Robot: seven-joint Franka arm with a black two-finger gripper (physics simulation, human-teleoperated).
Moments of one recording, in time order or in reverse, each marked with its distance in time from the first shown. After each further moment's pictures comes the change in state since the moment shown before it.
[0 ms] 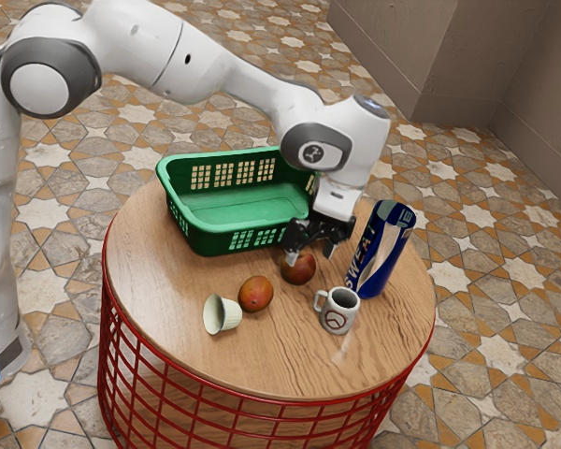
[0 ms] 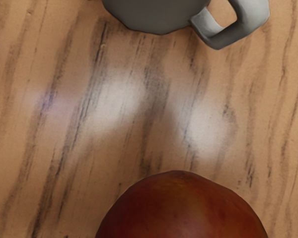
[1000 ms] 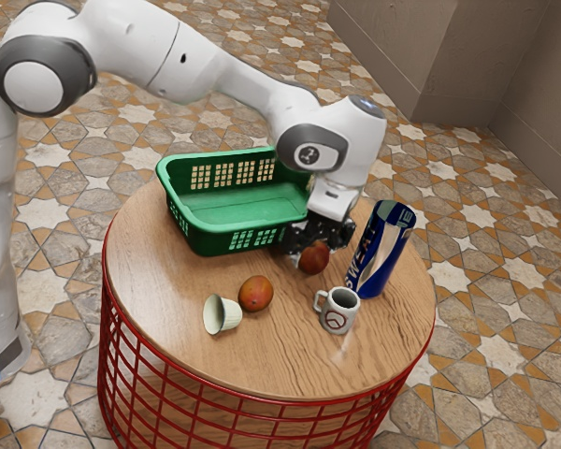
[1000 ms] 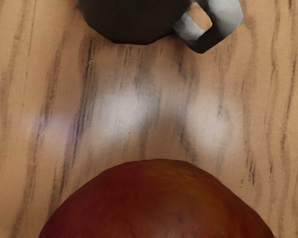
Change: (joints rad) arm 0.000 -0.023 -0.010 -0.025 0.002 0.039 0.099
